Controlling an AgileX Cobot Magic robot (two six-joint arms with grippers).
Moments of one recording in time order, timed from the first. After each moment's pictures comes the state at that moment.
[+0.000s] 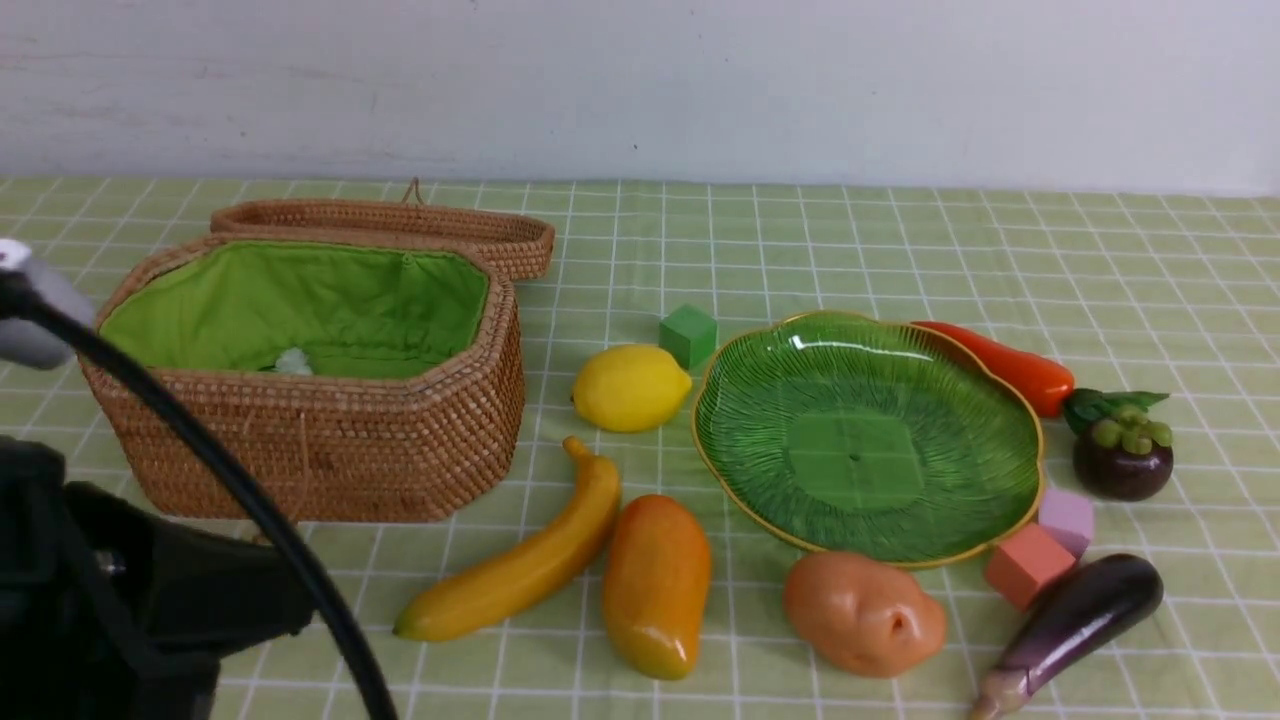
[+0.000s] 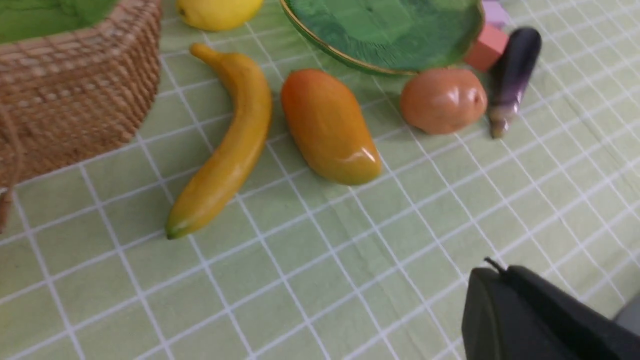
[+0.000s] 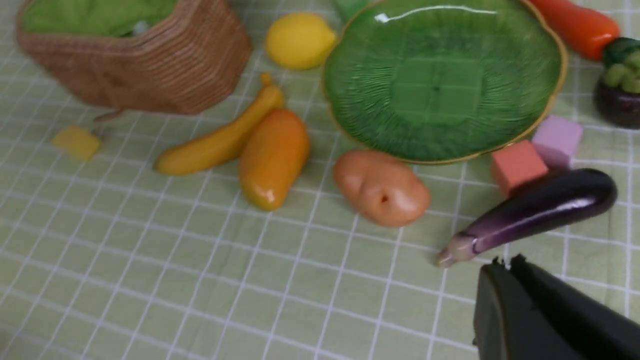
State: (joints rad) right arm 0.52 0.53 -0.95 0.03 1.07 0.28; left arm -0.36 0.80 -0.85 -0.46 0.89 0.20
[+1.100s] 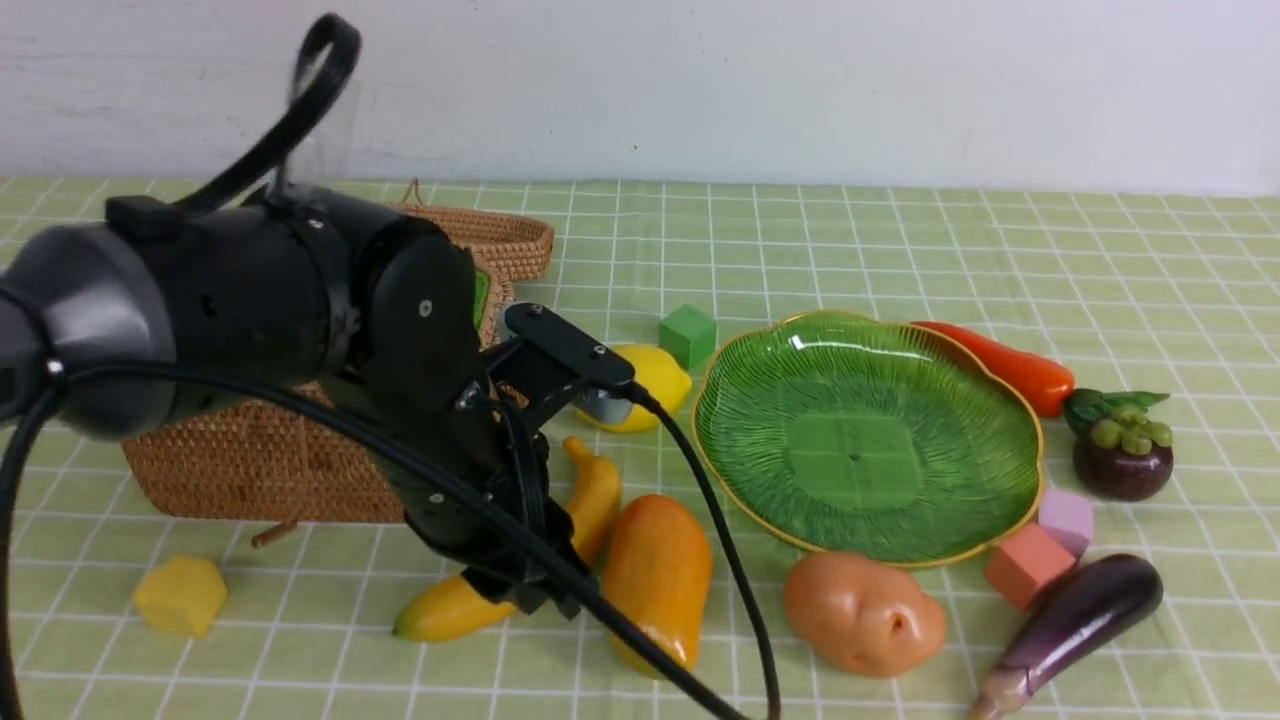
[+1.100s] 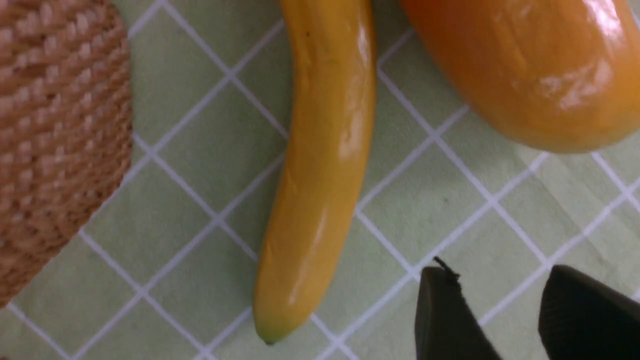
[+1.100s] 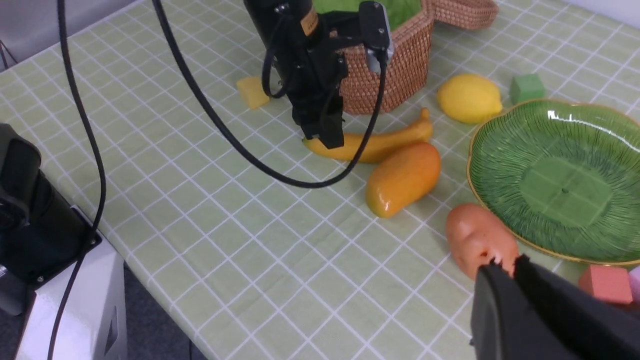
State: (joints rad) right arm 0.58 0.52 -1.16 0.25 1.20 -0.13; left arm -0.56 1.68 -1.20 -0.08 0.85 0.22
